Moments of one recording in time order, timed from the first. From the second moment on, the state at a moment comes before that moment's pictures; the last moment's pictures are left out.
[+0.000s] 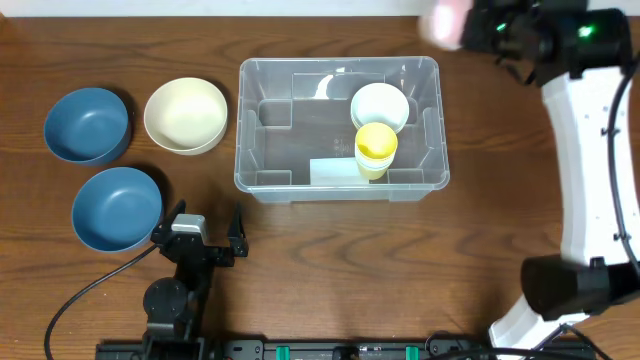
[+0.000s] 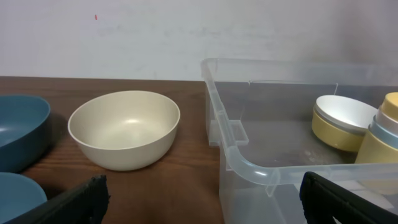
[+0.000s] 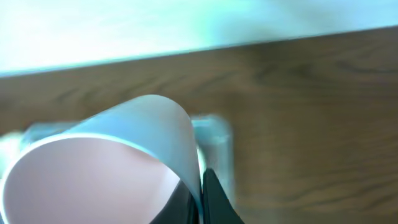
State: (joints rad) left arm -0.08 0.01 0.02 -0.11 0.05 -0.09; right arm 0.16 1.84 2.16 -1.14 -0.09 0.28
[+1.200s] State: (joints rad) left arm -0.08 0.01 0.02 -0.11 0.05 -0.09; right arm 0.41 1.92 1.99 -1.40 0.02 0.30
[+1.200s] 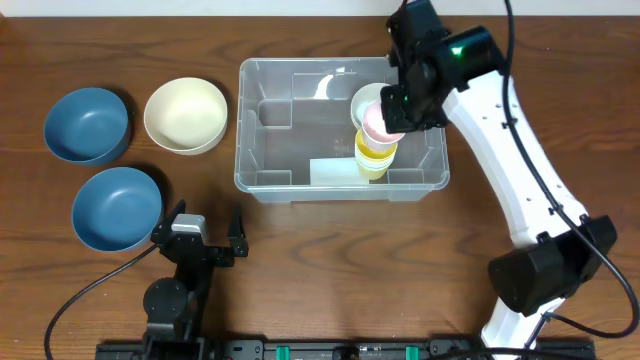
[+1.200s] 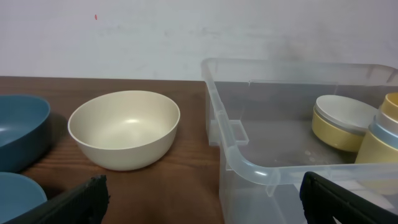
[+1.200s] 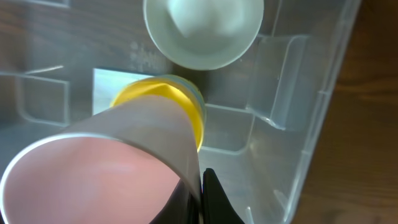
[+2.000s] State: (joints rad) left arm -0.08 0.01 0.02 -0.11 0.05 -0.09; right arm 0.39 1.88 2.05 -1.39 -0.02 0.30
